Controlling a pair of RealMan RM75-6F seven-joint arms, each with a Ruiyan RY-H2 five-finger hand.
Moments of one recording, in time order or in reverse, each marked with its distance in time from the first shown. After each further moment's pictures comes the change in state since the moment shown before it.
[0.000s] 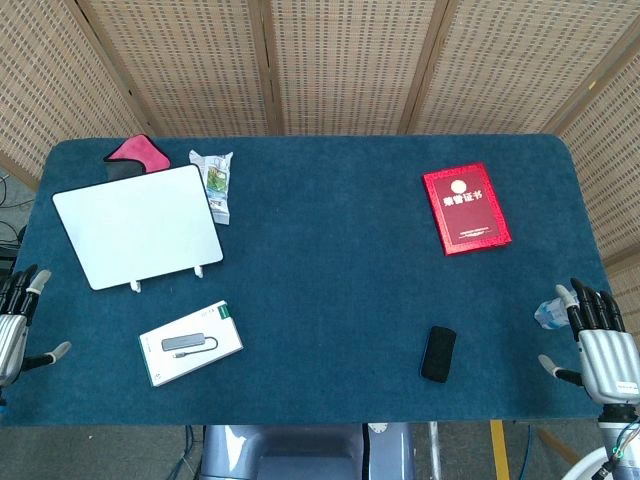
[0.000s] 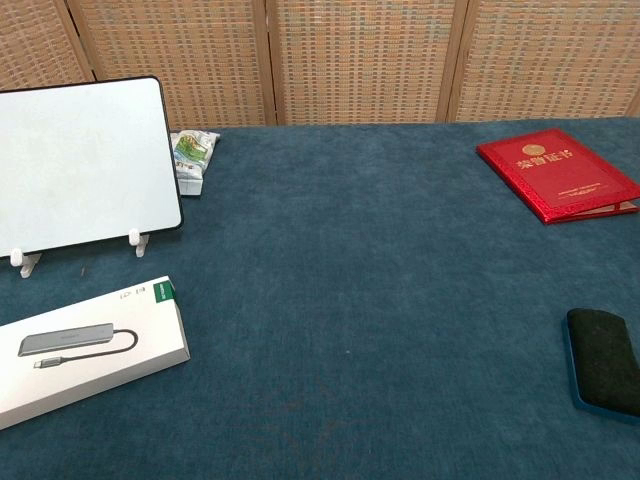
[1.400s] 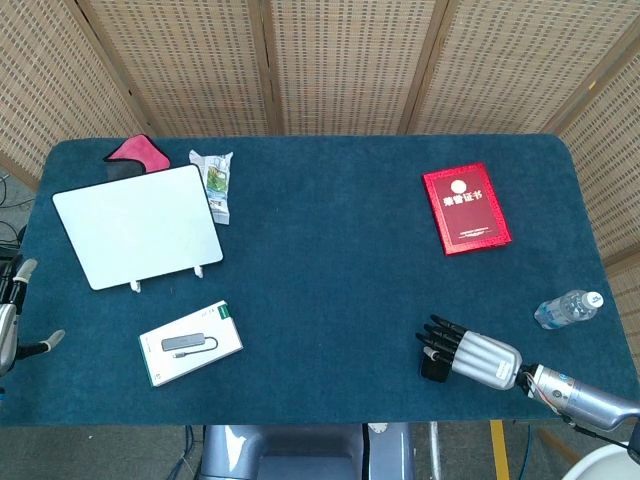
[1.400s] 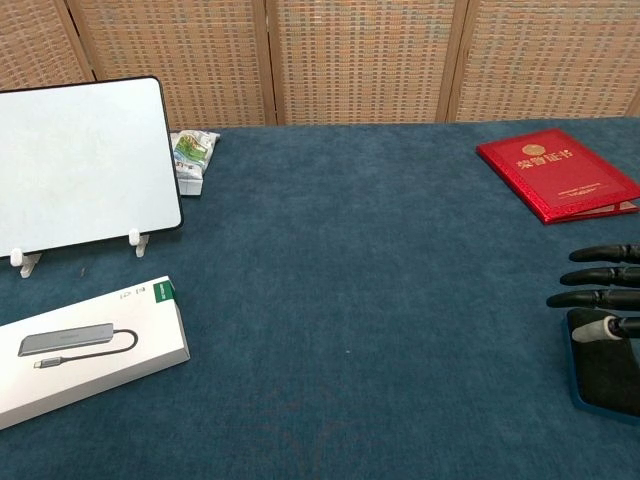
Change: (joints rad) left arm -0.012 -0.008 -0.051 -0.021 -0.101 -0.013 0.023; right arm 0.462 -0.260 -0.276 0.806 -0.742 -0.081 0.040
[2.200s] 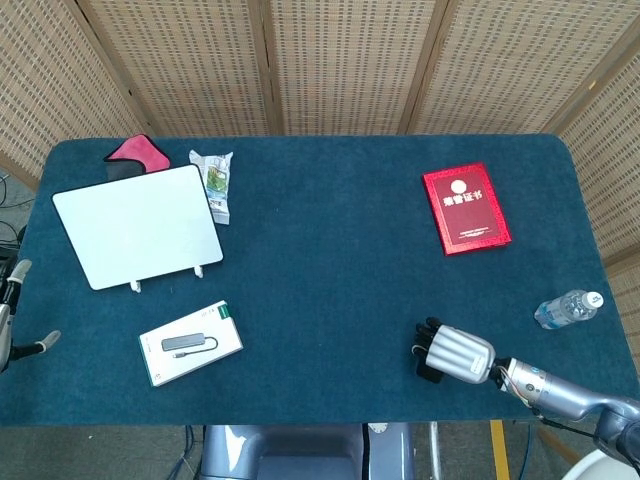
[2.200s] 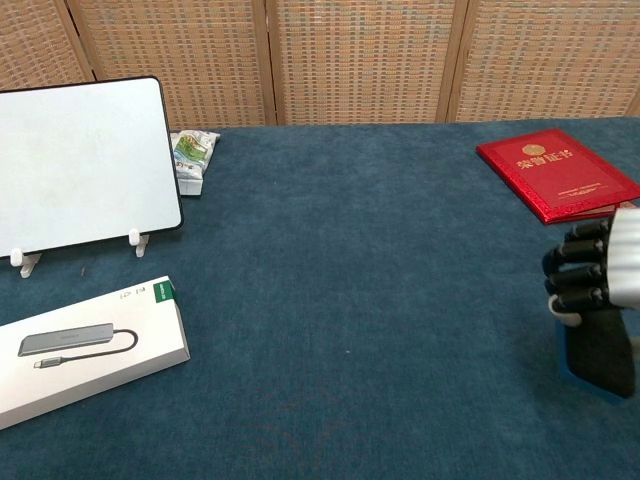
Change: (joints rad) left arm -0.002 0.013 0.001 0.011 -0.009 -0.022 -0.036; right arm 0.075 -0.049 0.014 -0.087 0.072 0.055 -0.036
